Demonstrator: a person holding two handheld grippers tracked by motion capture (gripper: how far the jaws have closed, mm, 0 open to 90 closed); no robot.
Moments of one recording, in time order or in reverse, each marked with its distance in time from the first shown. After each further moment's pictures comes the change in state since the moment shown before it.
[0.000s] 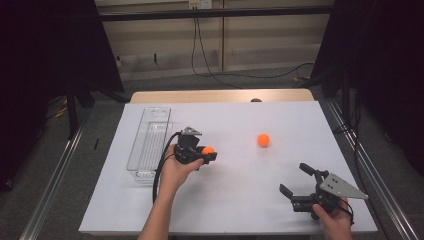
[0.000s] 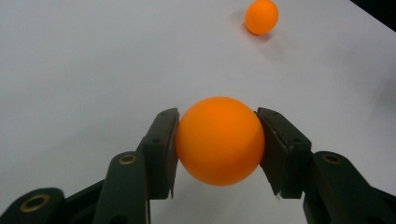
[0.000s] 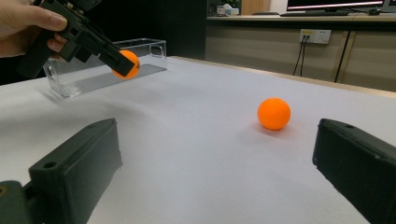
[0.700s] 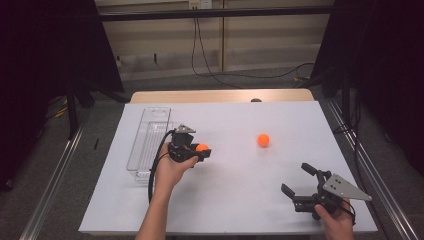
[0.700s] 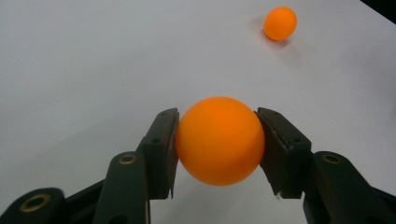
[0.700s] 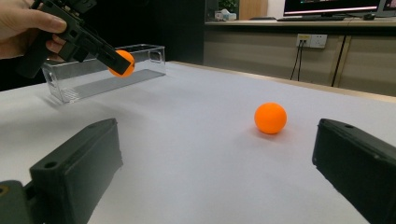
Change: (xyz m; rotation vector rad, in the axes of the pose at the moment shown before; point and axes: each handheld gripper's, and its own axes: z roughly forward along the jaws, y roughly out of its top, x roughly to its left) left arm 0.008 0.001 -0.014 -0.013 0.054 -0.005; right arm 0.000 0.002 -0.004 -0.018 -0.006 -0.001
